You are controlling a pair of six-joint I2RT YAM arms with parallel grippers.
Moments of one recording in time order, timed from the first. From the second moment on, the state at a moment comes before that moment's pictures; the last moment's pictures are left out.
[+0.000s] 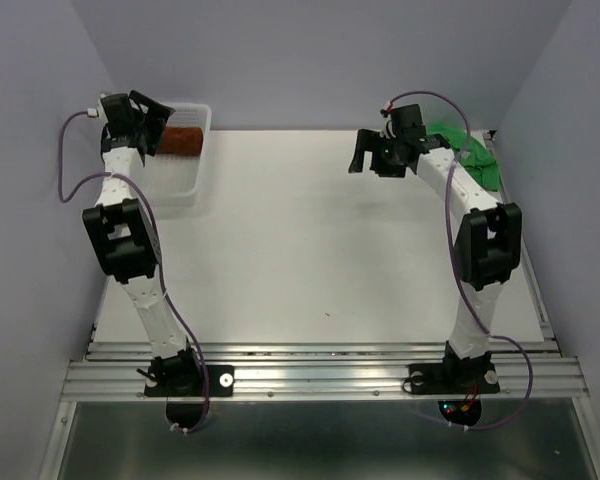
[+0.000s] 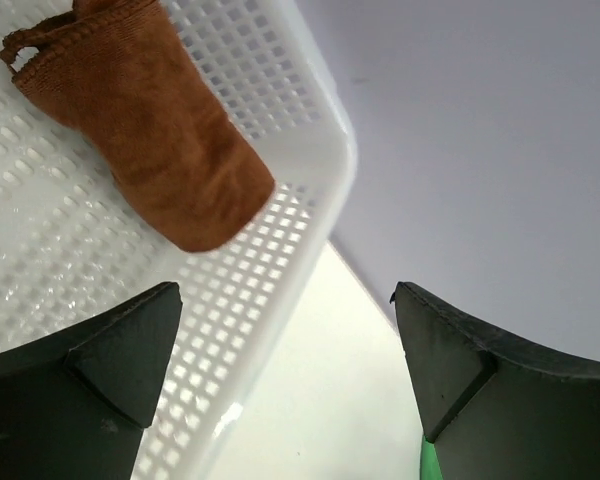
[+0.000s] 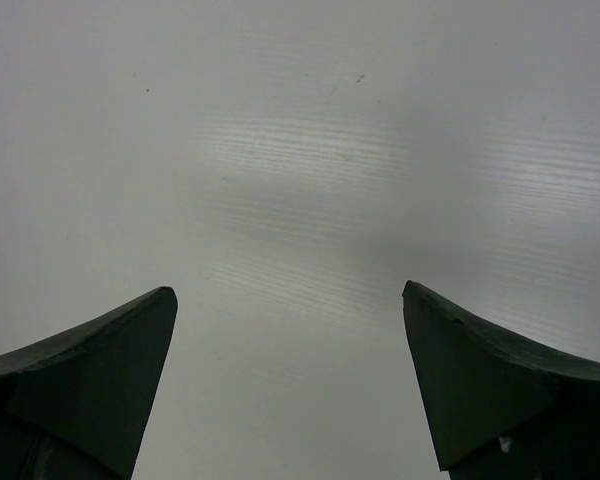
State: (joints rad) left arm 0.25 2.19 1.94 -0.20 0.18 -0.97; right arm 0.26 2.00 1.80 -0.60 -0.21 0.31
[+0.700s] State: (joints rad) left arm 0.08 1.42 1.31 -0.39 -0.16 -0.76; right arm -0.11 2.40 2.35 -0.58 0.28 0.19
